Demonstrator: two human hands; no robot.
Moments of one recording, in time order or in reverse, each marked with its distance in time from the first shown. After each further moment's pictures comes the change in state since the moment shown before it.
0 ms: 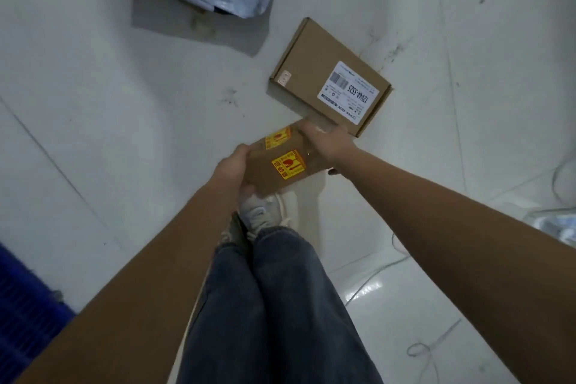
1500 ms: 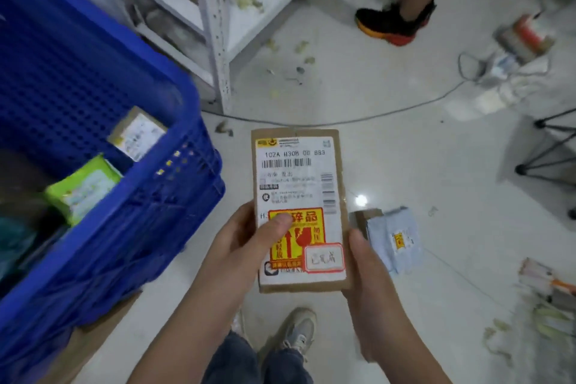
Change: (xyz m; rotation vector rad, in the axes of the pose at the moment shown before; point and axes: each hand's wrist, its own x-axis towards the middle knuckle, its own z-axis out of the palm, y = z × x) left_hand -0.478 -0.082 -0.359 -0.915 0.066 0.766; right_hand -0.584 -0.129 0.139 -0.298 -0.649 -0.901
